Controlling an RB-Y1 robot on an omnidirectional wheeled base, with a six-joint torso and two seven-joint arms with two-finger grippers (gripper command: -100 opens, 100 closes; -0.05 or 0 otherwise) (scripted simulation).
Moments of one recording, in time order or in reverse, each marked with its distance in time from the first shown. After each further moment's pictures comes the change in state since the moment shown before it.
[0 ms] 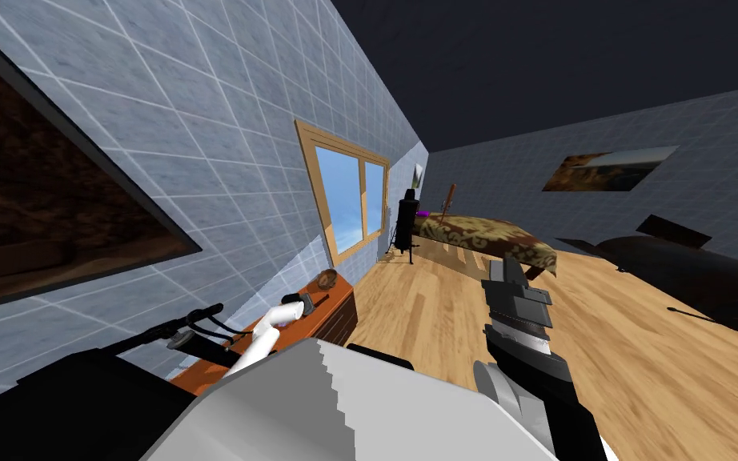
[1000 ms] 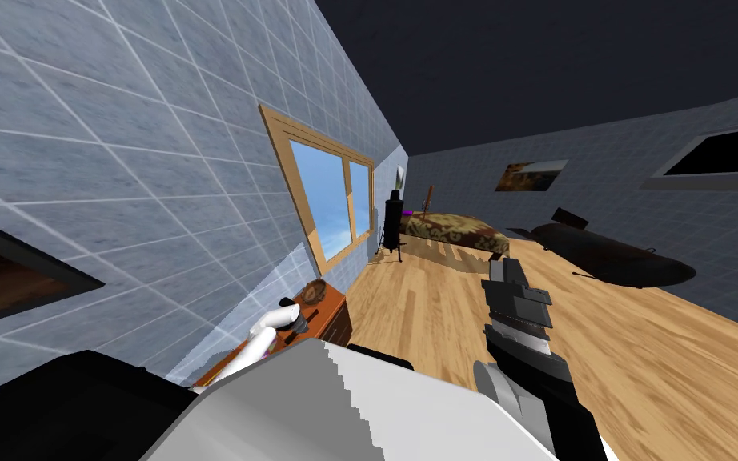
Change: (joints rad) left arm -0.057 0.064 -0.010 0.230 0.080 0.212 0.120; right arm 0.000 0.000 0.000 0.000 0.000 0.000 0.000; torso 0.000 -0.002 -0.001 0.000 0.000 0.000
